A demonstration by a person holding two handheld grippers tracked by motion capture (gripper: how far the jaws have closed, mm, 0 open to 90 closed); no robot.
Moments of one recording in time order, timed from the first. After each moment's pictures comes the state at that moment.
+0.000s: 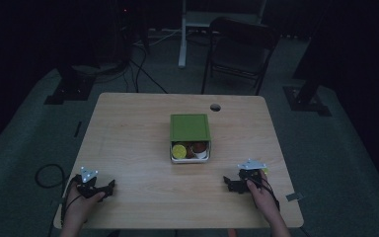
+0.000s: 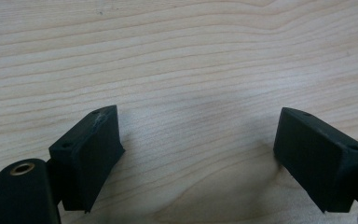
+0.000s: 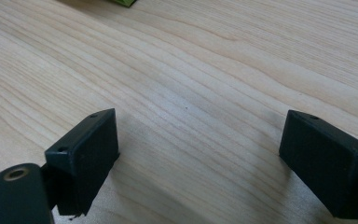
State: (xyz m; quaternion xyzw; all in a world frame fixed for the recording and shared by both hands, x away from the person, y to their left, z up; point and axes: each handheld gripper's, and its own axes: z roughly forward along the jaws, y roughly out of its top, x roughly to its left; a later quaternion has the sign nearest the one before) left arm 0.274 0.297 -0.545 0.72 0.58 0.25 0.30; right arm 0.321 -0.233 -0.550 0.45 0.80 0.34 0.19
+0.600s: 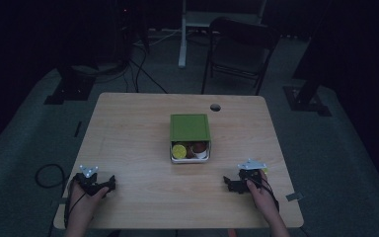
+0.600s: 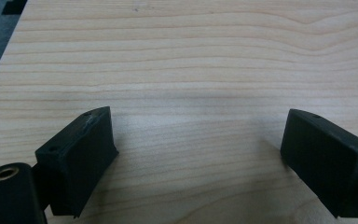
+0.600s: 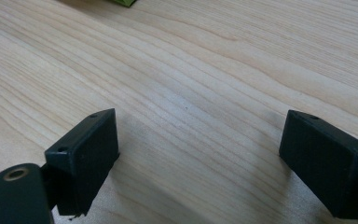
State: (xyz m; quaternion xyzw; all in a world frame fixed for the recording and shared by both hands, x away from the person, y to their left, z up) left arm 0.283 0.288 -0.546 0.67 0.64 0.27 0.27; right arm 0.321 -0.233 -0.550 0.45 0.80 0.34 0.19
